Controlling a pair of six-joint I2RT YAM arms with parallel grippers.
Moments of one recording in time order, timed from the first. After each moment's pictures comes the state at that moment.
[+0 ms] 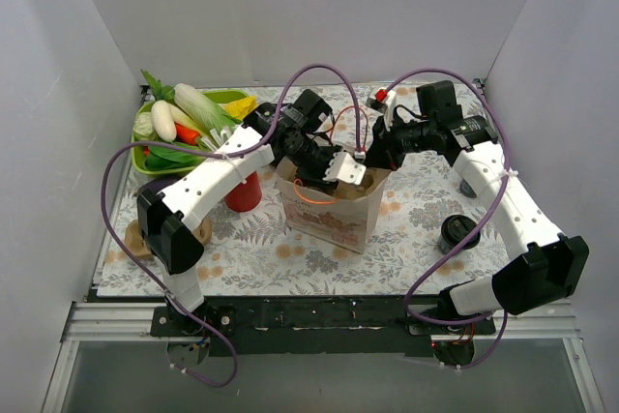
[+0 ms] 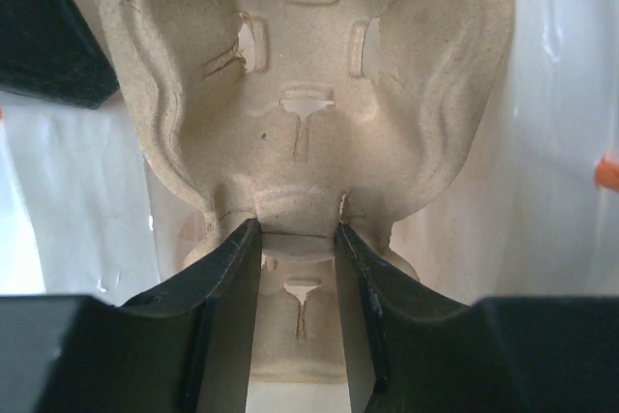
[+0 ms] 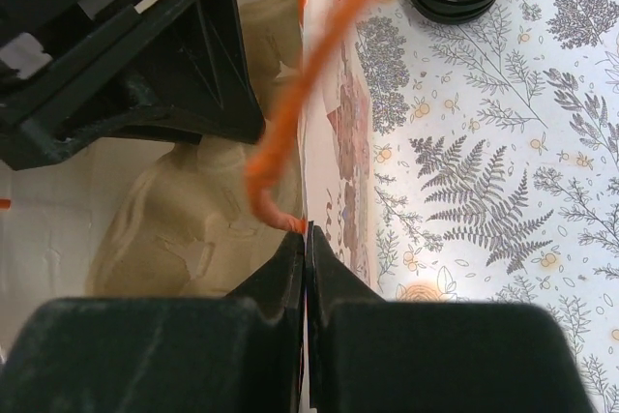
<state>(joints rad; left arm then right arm) -0.78 1.77 1.88 -1.20 0.50 1.17 0.36 1.39 1.42 -0.83 -0.81 -0.35</state>
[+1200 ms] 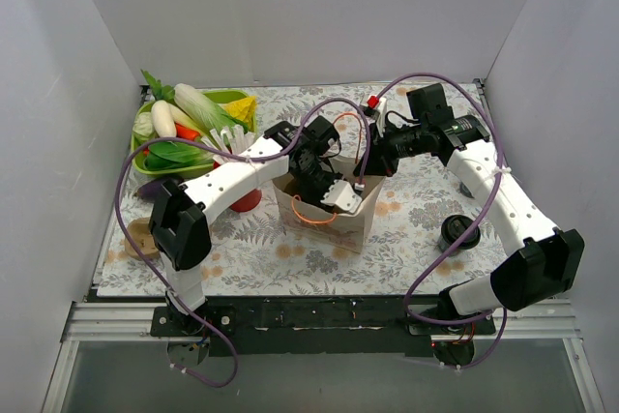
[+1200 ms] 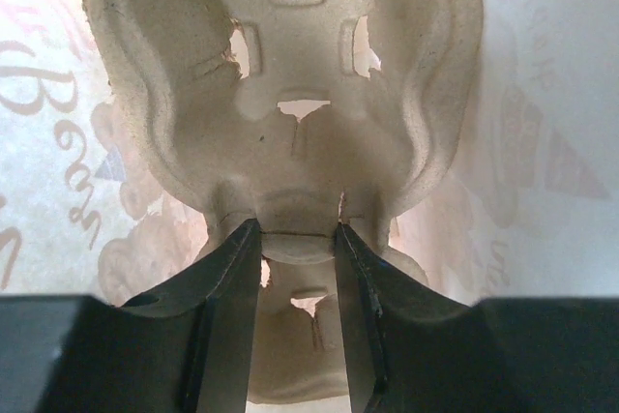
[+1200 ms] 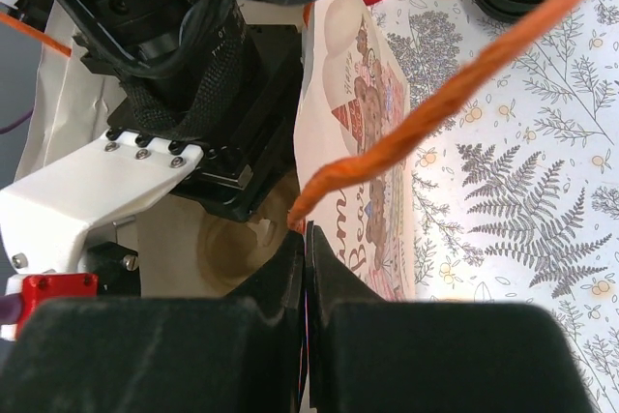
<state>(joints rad) -0.81 1.84 1.71 -1.19 0.45 1.33 0.39 1.42 1.42 -0.88 -0.88 -0.39</state>
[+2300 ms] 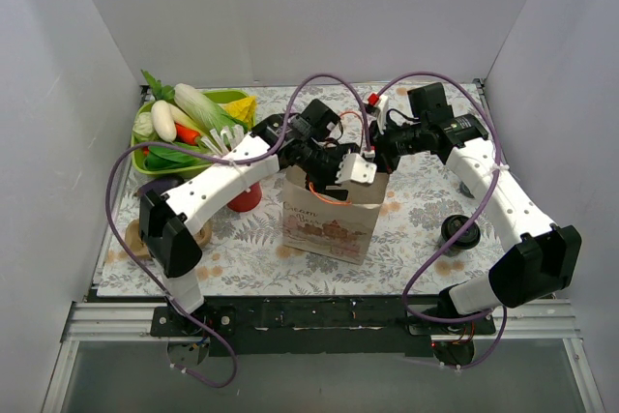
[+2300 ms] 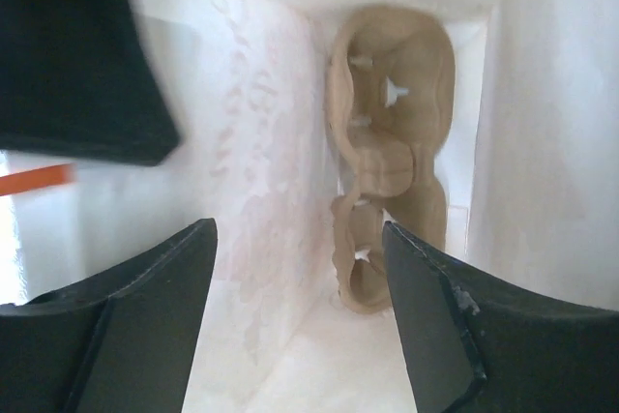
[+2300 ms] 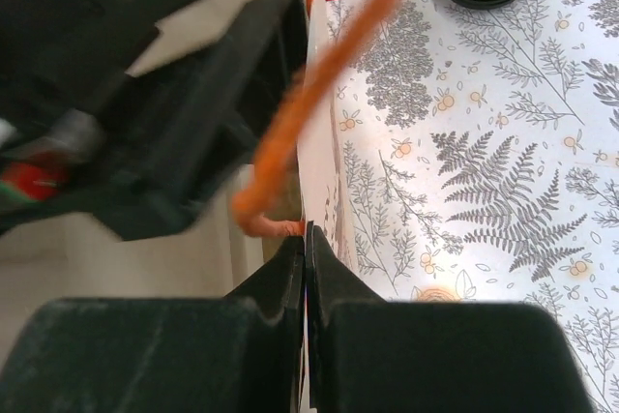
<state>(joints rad) -0.83 1.78 1.76 -1.05 0.43 1.01 0.38 1.43 1.41 -0.85 -0.84 -0.37</state>
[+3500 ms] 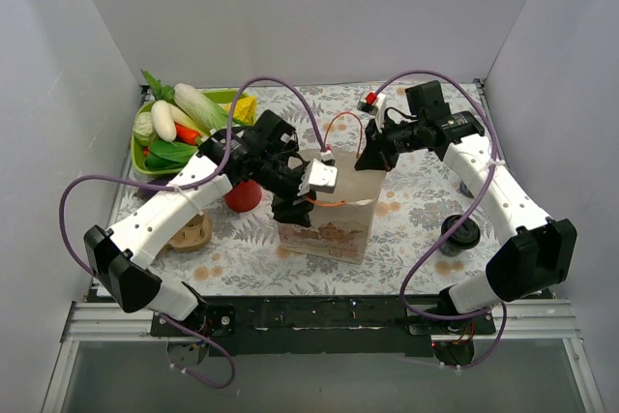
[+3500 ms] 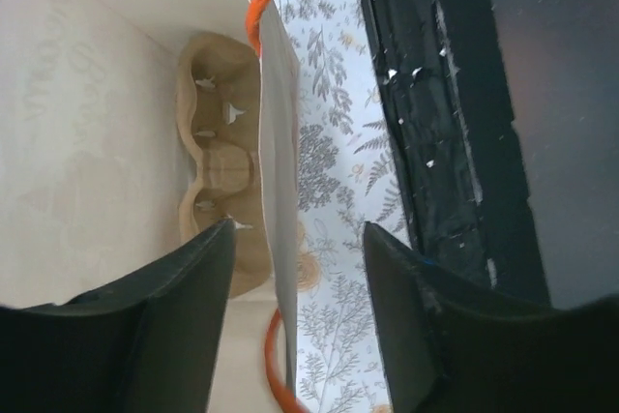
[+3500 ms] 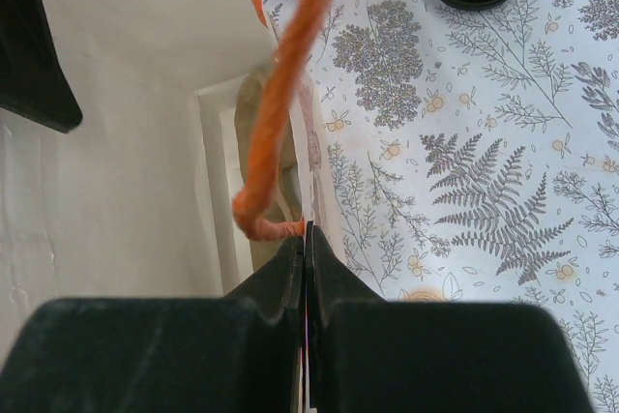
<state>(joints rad) -0.74 1.45 1.57 -1.14 0.75 0.82 0.37 1.46 1.43 -0.84 -0.83 -0.40</state>
